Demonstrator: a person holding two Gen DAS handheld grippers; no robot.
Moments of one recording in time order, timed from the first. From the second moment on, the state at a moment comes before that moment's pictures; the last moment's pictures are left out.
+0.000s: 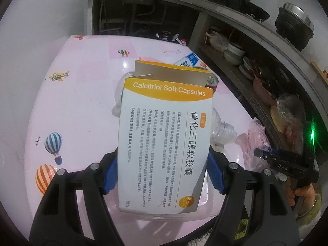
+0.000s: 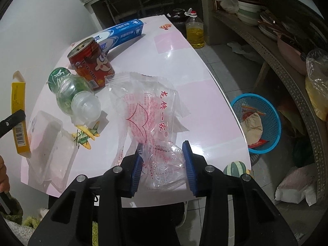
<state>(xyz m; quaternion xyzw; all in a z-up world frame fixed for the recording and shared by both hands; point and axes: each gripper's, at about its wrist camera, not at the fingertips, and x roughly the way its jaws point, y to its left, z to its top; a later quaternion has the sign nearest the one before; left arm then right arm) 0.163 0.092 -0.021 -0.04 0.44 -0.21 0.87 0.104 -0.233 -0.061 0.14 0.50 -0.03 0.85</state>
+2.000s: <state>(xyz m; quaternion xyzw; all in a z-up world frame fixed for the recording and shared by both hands) 0.167 0.096 0.001 -0.05 0.41 -0.22 0.88 0.102 -0.237 -0.049 0.15 0.48 -0.03 0.86</state>
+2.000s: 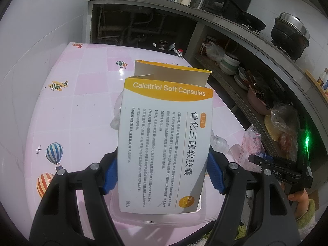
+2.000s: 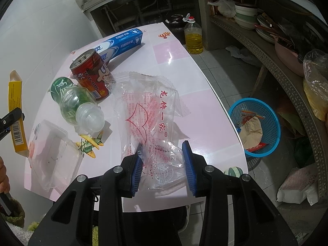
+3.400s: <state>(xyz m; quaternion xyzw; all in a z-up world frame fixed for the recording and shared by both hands) 0.166 0.090 0.006 -0.04 0.40 -0.23 0.89 0.094 -0.244 -0.050 0.17 0.47 -0.04 0.87</state>
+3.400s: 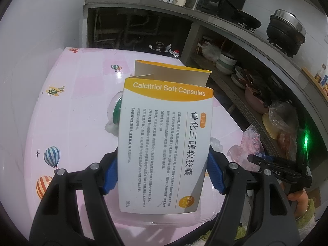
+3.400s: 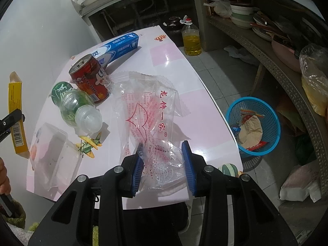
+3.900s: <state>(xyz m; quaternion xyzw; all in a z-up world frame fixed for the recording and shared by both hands) 0.148 0.041 0.042 -0.01 0.36 -0.29 0.89 0.063 -0.276 -0.040 0.21 0.44 -0.04 0.87</state>
